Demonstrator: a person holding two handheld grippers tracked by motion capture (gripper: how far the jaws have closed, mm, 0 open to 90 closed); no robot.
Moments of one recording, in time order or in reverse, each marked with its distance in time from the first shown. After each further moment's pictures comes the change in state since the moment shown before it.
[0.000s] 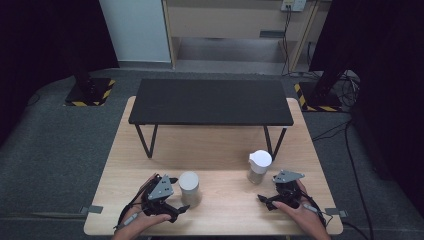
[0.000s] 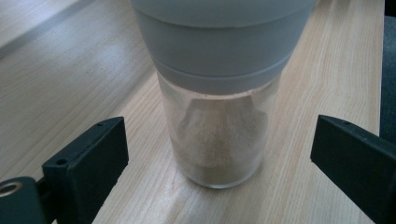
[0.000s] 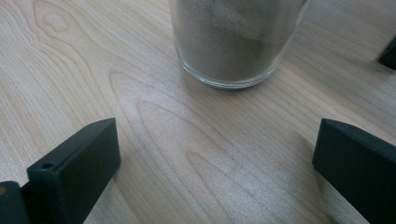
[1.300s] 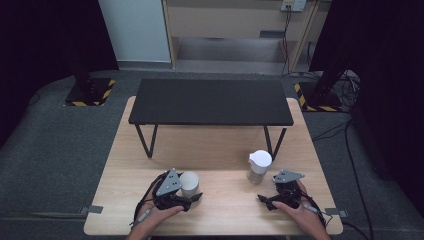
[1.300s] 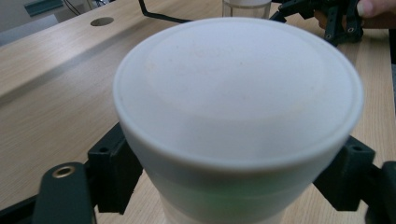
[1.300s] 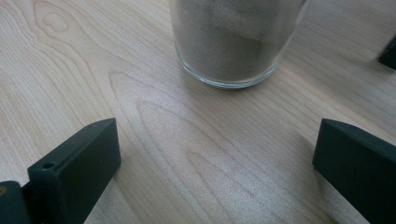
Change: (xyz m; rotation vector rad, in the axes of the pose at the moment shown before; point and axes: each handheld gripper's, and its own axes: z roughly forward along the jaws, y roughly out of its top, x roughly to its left) left arm -0.008 -0.004 0.023 -0.159 0.037 -0.037; right arm 0.000 0.000 0.000 0.000 0.000 0.002
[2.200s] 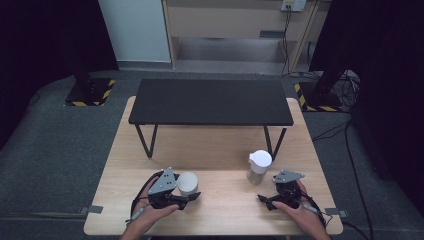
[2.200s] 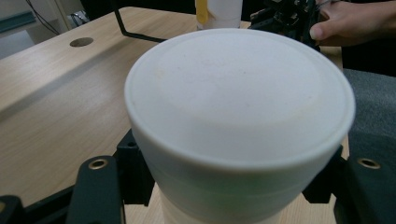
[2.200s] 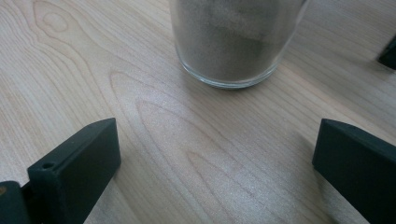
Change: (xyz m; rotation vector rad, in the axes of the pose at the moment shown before) left arm 0.019 0.011 -0.020 -0.032 -0.099 0.037; right arm 0.000 0.000 0.000 0.000 -0.001 0.000
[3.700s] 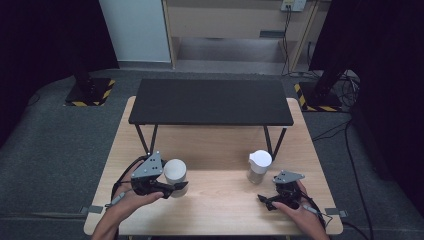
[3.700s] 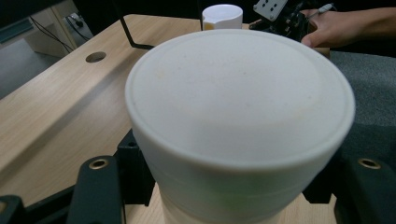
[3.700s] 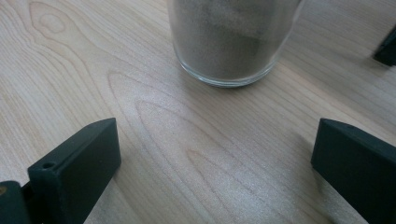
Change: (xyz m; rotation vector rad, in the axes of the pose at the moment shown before) left arm 0.028 0.061 -0.044 0.060 -0.032 0.070; right arm 0.004 -0.001 -0.001 -0.001 -0.016 0.011
